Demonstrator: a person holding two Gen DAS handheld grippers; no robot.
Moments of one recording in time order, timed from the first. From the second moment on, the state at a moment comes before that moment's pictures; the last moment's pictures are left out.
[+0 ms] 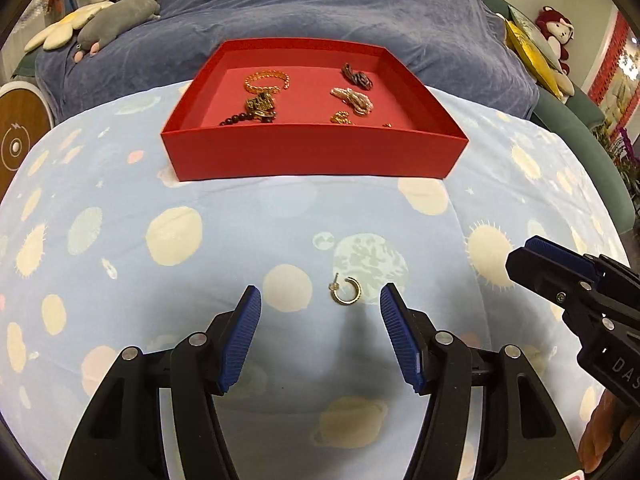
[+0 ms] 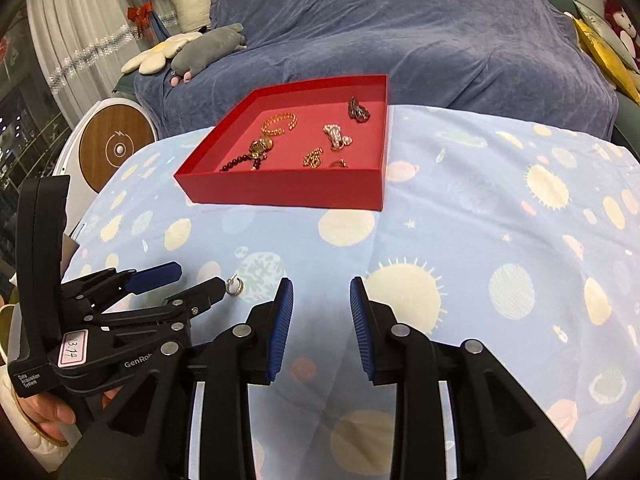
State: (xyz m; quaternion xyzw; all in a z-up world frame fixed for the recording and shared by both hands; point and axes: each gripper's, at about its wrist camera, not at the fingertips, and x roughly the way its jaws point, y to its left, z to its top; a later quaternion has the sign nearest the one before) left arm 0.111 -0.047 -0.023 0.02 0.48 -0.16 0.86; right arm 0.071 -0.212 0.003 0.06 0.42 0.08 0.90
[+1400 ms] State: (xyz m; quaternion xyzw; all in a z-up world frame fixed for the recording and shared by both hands) left arm 0.117 -0.012 -0.023 0.02 0.47 -0.13 0.87; right arm 0.090 -0.157 -0.030 0.01 0.44 0.11 0.89
